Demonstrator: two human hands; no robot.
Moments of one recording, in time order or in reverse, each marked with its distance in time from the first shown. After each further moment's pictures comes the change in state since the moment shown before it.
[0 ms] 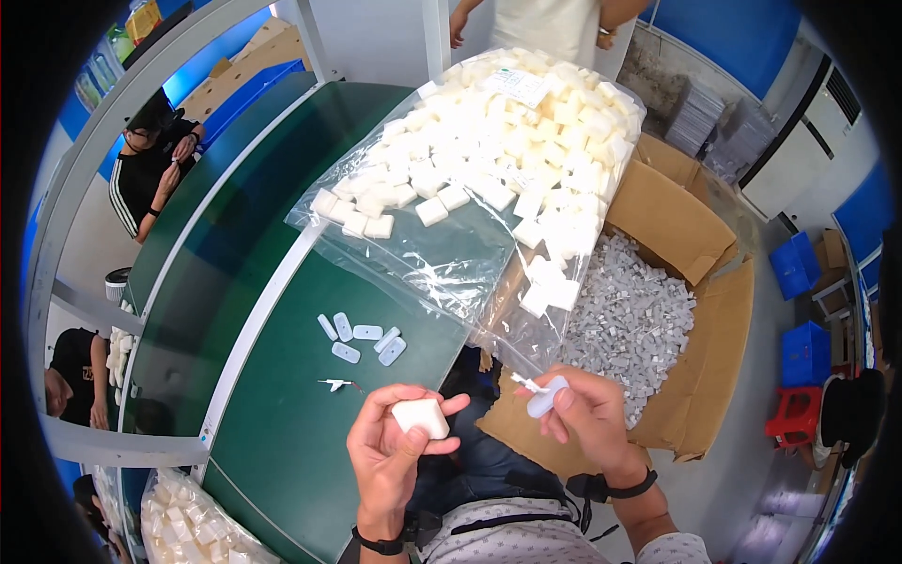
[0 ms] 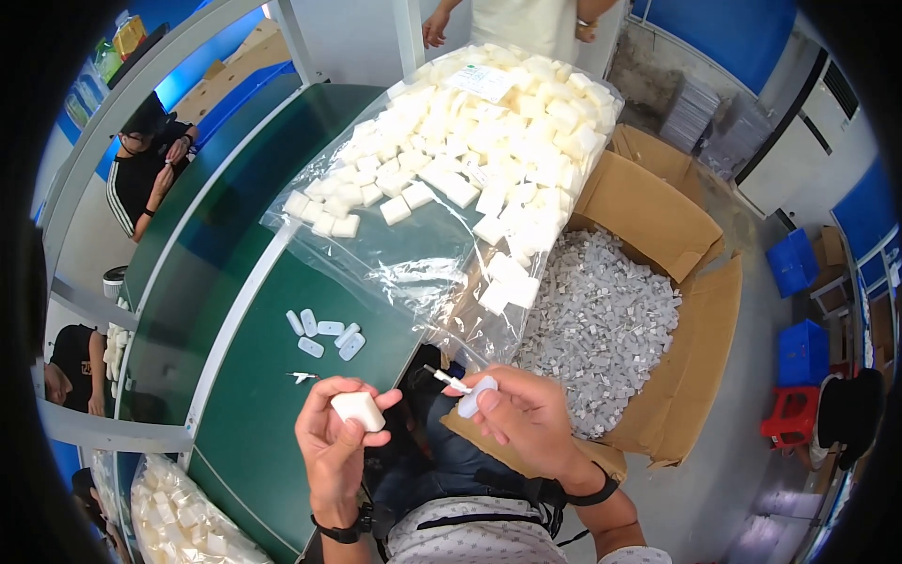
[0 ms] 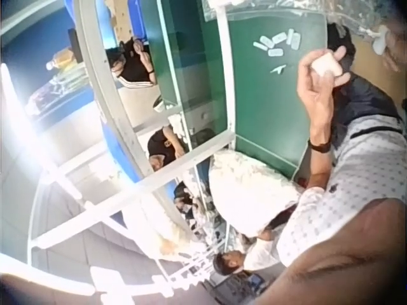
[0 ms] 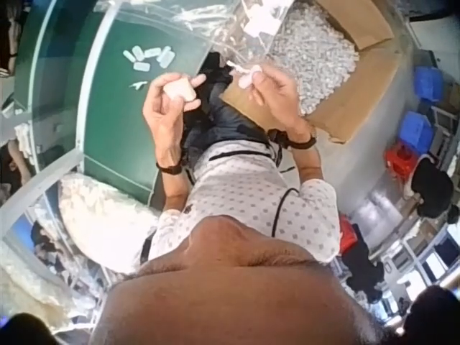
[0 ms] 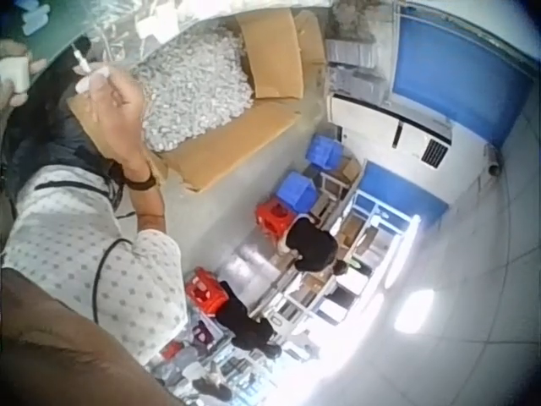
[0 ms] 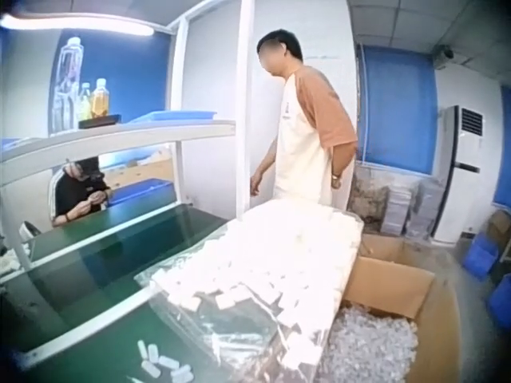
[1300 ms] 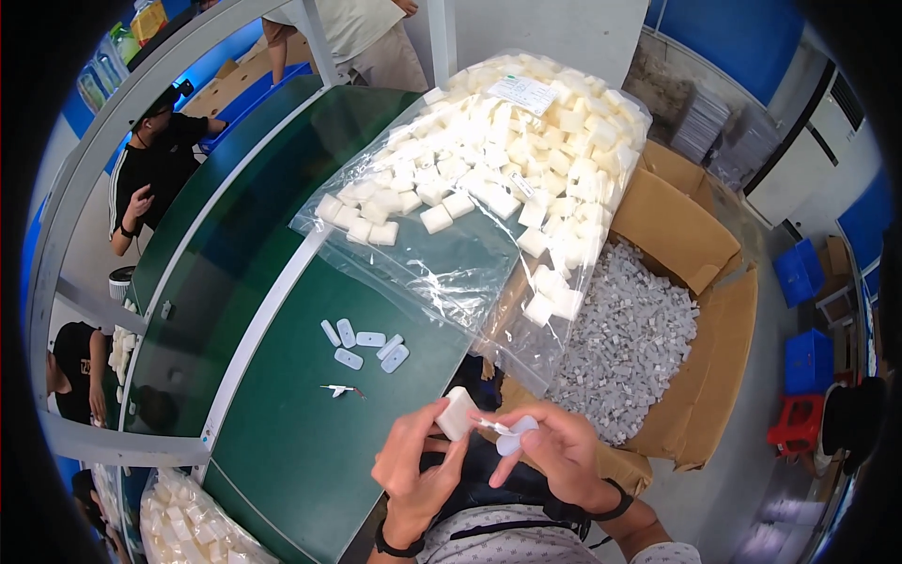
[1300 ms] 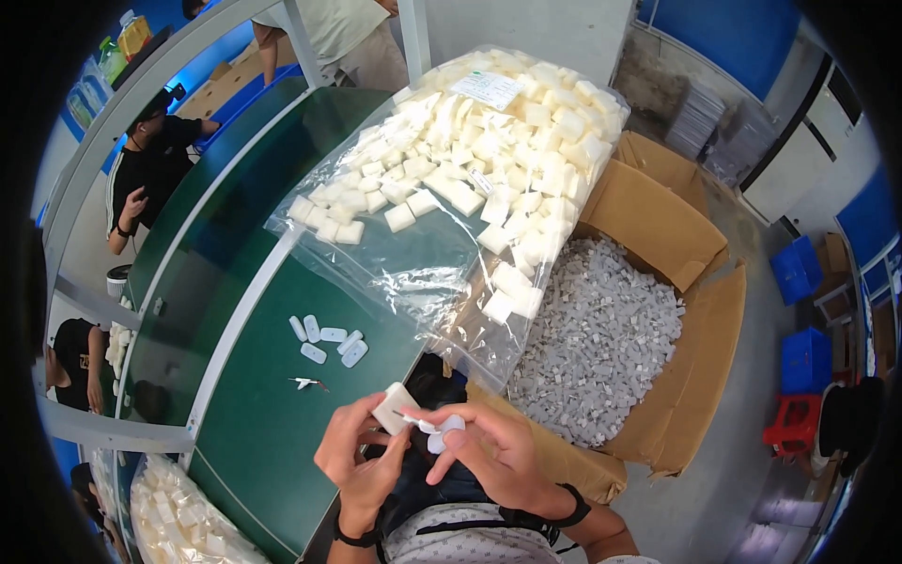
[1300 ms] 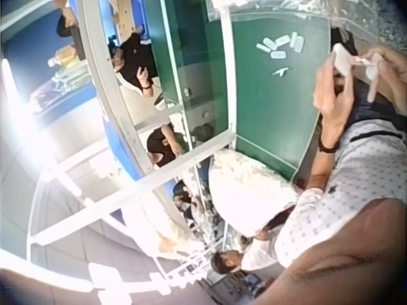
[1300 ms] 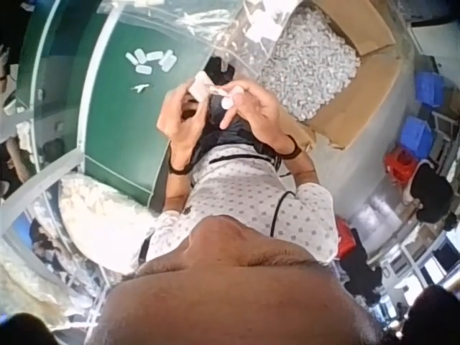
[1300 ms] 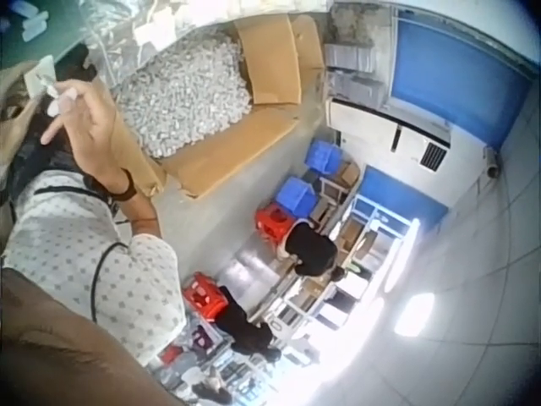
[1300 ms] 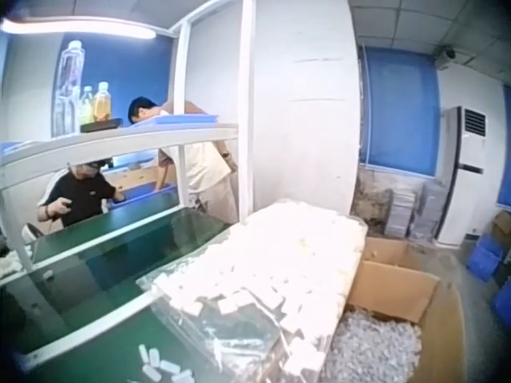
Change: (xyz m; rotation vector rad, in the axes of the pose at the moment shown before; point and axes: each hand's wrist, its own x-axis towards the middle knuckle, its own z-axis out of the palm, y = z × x) left_hand -0.002 -0.024 0.014 0.944 0.154 0.531; right_hand -0.007 0.008 0.034 0.154 -0.073 -0.007
